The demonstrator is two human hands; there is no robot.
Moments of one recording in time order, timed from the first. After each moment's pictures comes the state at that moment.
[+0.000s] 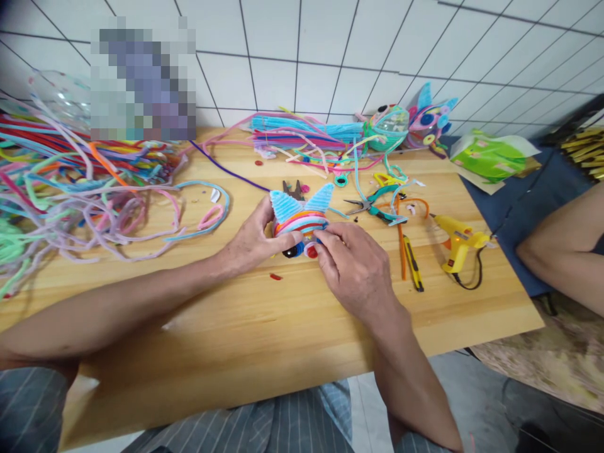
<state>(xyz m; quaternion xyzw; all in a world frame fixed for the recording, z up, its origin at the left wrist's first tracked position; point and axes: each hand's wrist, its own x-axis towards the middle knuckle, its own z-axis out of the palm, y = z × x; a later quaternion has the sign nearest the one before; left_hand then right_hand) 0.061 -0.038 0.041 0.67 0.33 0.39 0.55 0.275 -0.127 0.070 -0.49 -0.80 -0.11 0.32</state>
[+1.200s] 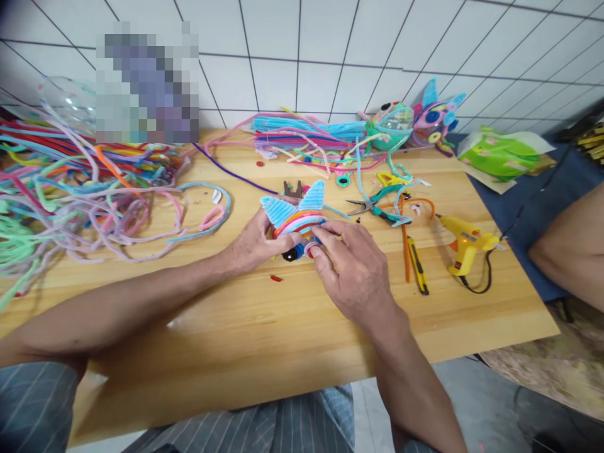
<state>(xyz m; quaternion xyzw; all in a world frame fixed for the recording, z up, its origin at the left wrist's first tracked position) 0.065 -0.037 0.035 0.64 0.33 0.38 0.58 0.270 -0.127 0.070 -0.50 -0.79 -0.06 0.35</state>
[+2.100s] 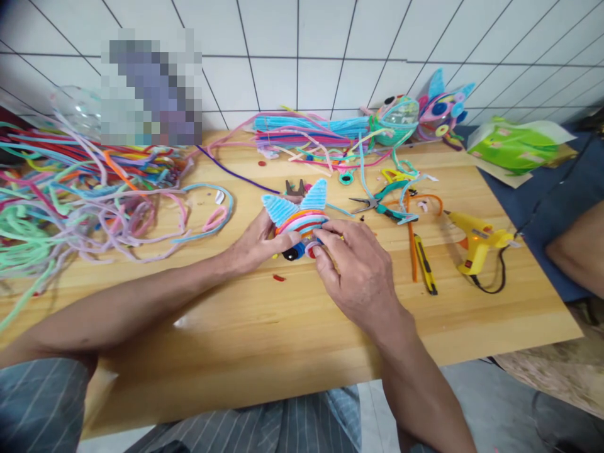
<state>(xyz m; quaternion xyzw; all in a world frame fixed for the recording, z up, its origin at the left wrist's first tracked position) 0.059 -0.035 0.032 0.65 0.30 0.36 0.60 0.268 -0.126 0.071 -0.50 -0.79 -0.07 0.36</state>
